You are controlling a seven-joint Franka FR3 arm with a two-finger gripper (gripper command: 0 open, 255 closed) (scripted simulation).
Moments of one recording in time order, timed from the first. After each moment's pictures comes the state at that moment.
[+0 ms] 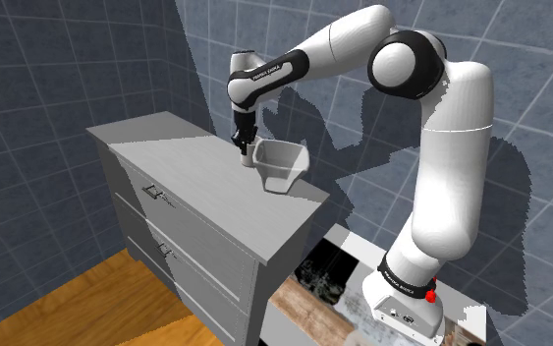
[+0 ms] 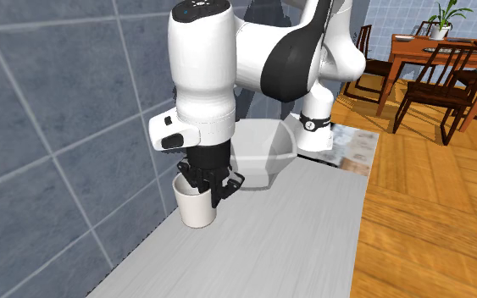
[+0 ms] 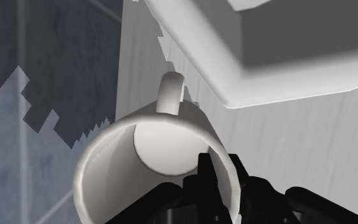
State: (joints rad) arm -0.01 0.38 -0.03 -1.76 -0.07 2.09 -0.14
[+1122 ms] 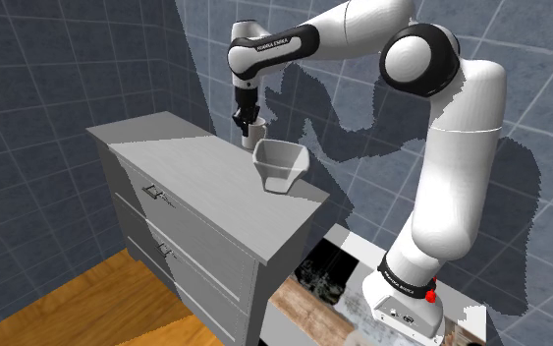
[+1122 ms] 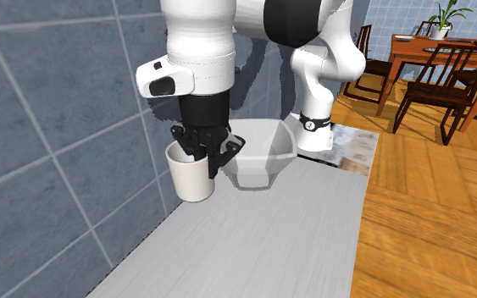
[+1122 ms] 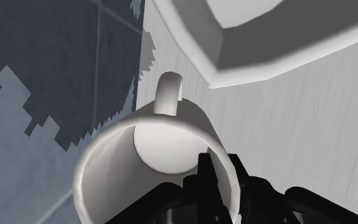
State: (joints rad) arm -0.01 0.32 -0.03 -1.65 -0.07 1.92 -0.15
